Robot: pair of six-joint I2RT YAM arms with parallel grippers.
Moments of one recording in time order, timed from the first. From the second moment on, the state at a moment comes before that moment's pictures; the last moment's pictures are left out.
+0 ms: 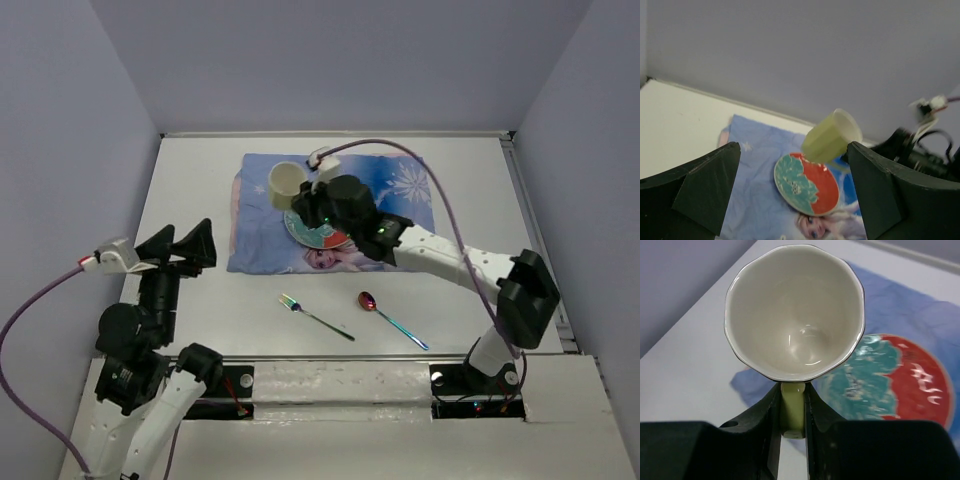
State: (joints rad) left arm -0.43 0.22 0.73 -0.21 -0.38 -0.37; right arm 0.94 1.66 1.34 0.08 0.18 0.24
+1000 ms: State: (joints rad) left arm -0.43 0.28 0.62 -0.24 -0.20 -0.38; right arm 0.26 1.80 1.31 0.01 0.24 0.16
